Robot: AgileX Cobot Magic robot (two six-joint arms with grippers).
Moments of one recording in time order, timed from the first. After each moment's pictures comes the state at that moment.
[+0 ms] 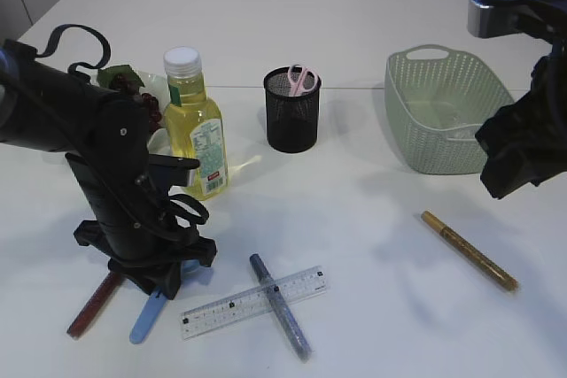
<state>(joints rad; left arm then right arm) -0.53 2.00 -1.11 -0.09 0.73 -0.26 0.29 1.38 -1.14 0.06 1.13 -0.08</state>
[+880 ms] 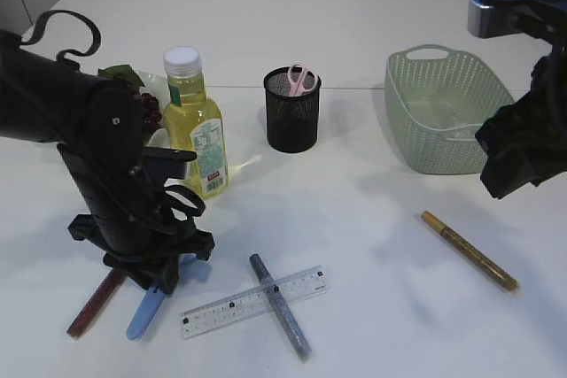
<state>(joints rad) -0.53 1.96 -1.11 -0.09 0.75 -0.26 0.29 1.38 -1.14 0.06 1.13 -0.08</state>
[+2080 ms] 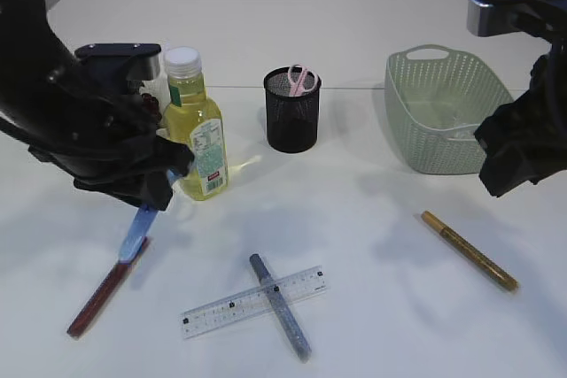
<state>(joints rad) -0.53 1.65 -1.11 -0.10 0.77 -0.22 0.29 1.38 -1.14 0.06 1.12 -0.08</state>
